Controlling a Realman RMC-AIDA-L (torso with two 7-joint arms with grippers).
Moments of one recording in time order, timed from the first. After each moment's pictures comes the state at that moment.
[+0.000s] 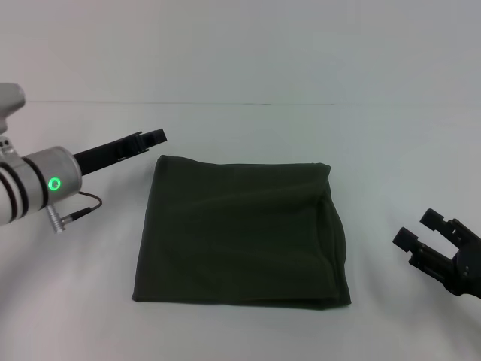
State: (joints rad) left arm -0.66 -2.14 0.58 0.54 1.94 0.93 -1.95; right arm 0.33 2.09 -0.10 -0.23 -2.04 -1.62 0.99
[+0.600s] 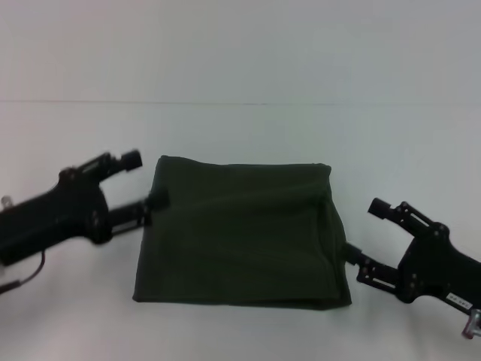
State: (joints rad) left arm -0.38 -2.17 0.48 0.81 1.84 1.72 -1.30; right arm 0.42 2.10 -0.23 -0.22 -2.04 -1.65 0.69
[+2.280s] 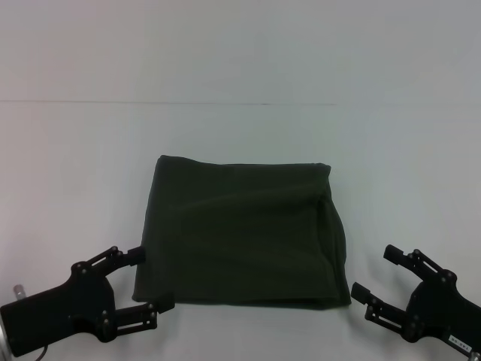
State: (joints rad) left arm -0.31 -2.17 0.36 0.63 2.12 1.71 -1.06; right arm 0.32 2.09 -0.24 -0.13 -2.03 -1.48 0.56
